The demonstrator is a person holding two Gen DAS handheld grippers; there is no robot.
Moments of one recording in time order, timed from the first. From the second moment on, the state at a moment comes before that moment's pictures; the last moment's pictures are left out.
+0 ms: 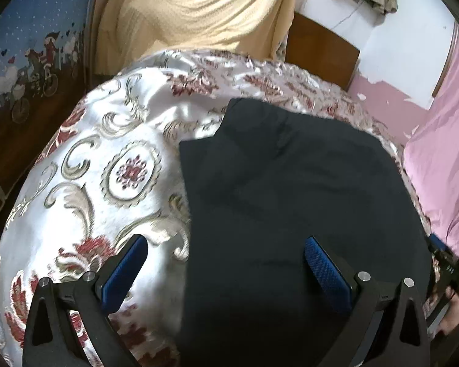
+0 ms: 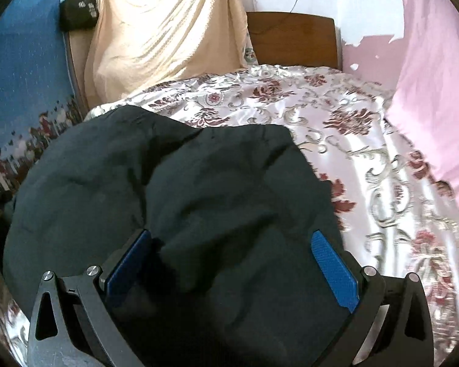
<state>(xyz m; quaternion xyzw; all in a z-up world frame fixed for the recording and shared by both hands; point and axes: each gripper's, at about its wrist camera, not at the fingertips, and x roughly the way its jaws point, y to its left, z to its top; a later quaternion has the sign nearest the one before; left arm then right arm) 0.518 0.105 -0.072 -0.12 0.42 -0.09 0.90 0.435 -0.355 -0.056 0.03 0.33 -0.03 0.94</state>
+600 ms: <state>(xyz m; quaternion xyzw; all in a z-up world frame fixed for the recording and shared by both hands) 0.527 0.108 -0.117 -0.15 0.43 -0.17 0.88 0.434 -0.334 -0.066 -0.02 0.31 -0.04 0.95</state>
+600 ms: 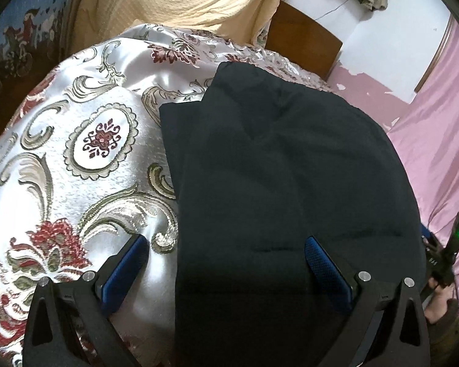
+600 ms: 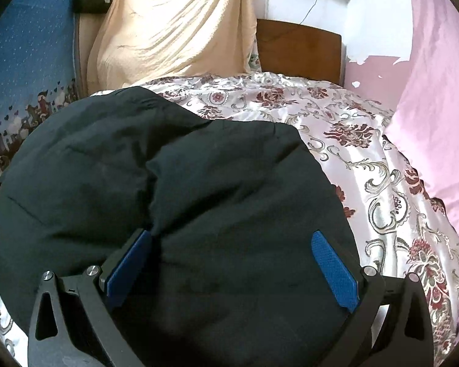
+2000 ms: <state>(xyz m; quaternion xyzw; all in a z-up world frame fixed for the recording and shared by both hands) 0.564 0.084 -0.127 -0.14 0.47 -0.32 0.81 0.445 -0.455 -0.115 0.26 0.44 0.26 0.82</state>
